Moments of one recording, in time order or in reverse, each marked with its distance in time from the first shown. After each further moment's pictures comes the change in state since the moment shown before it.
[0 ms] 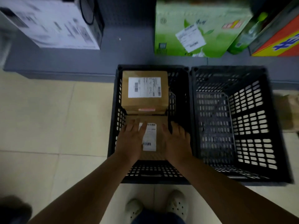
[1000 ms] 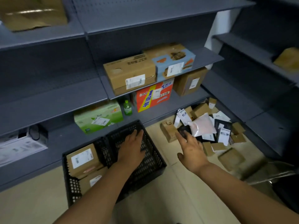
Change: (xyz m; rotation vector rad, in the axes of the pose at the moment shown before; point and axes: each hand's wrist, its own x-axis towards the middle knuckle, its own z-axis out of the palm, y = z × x) left_hand -0.161 0.413 -0.401 -0.141 0.086 0.375; right_hand -0.447 0.204 -0.435 0.081 0.302 0.461
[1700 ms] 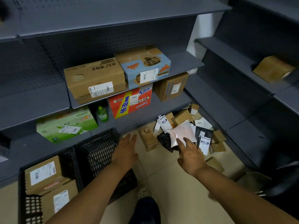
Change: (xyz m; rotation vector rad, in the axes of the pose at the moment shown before) left_hand 0.133 0.149 0.058 -0.026 -0.103 0.013; right_hand 0.077 0.208 -0.040 -0.052 -0.123 0.096
